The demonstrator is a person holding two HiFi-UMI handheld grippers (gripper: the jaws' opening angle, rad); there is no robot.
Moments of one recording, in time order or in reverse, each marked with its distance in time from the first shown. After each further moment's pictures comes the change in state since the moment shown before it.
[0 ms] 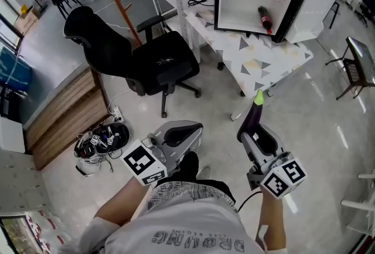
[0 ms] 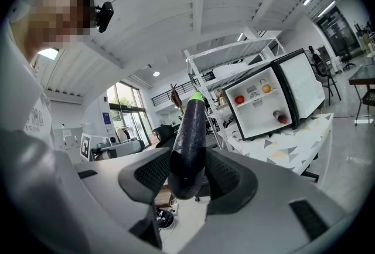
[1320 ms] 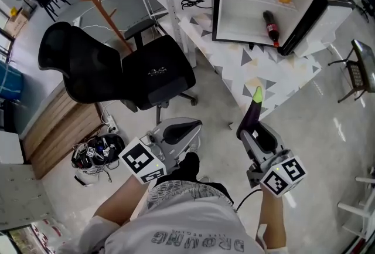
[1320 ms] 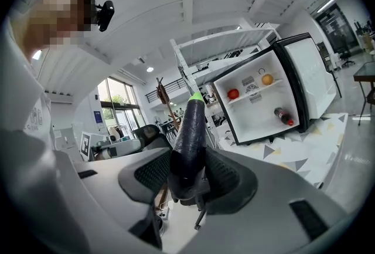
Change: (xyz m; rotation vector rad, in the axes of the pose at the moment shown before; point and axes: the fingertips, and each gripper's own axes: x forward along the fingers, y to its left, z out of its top) left arm 0.090 0.158 -0.001 -0.057 0.018 -0.015; right arm 0.135 -0.110 0.032 0.024 0.047 -0.034
